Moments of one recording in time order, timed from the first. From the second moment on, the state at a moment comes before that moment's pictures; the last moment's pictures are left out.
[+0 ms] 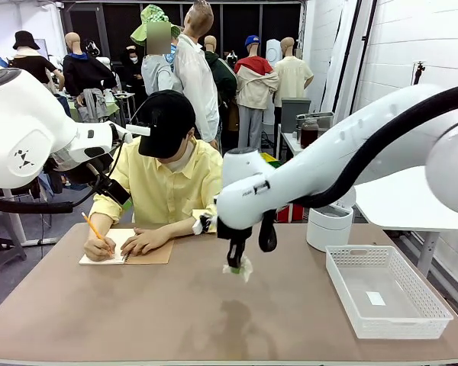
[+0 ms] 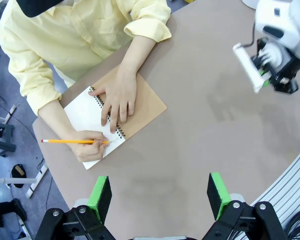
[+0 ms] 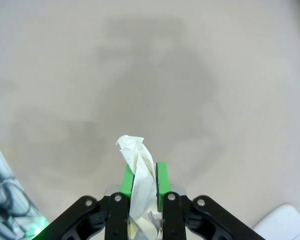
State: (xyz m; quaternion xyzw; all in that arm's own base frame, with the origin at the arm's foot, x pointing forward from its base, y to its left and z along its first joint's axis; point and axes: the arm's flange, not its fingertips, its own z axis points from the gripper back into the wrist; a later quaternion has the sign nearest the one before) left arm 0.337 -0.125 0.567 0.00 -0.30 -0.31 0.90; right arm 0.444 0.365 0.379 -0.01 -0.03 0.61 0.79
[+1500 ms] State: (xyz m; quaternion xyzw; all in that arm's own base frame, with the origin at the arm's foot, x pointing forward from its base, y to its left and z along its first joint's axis) left arm 0.337 -0.125 0.567 0.00 -0.30 -0.31 0.90; right arm 0.488 0.250 0.474 -0.10 -0.04 0.52 0.84
